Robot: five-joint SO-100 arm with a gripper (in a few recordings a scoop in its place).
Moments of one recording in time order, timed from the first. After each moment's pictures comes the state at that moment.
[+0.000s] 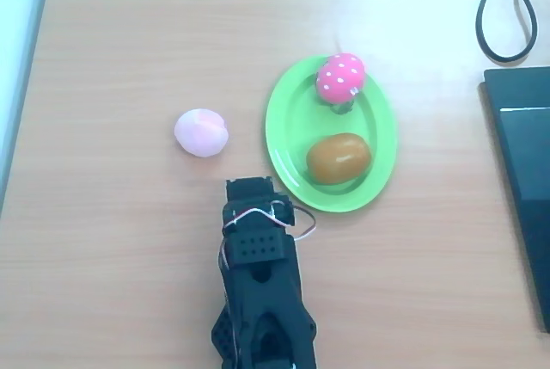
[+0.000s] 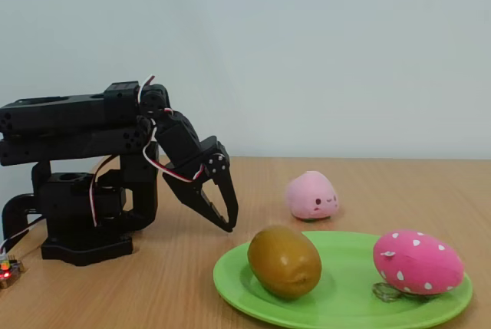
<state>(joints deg) -3.7 187.6 176.7 69.8 2.2</state>
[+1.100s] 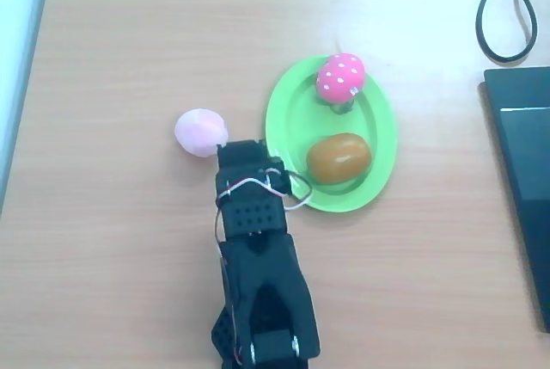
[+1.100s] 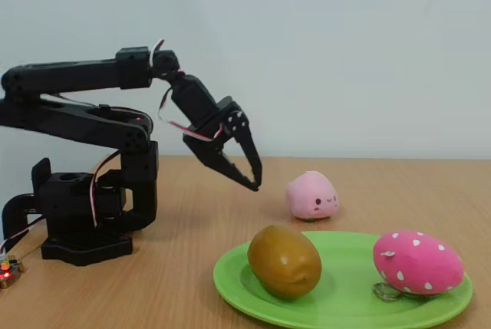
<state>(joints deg) -5.4 166.6 155.1 62.2 2.0</state>
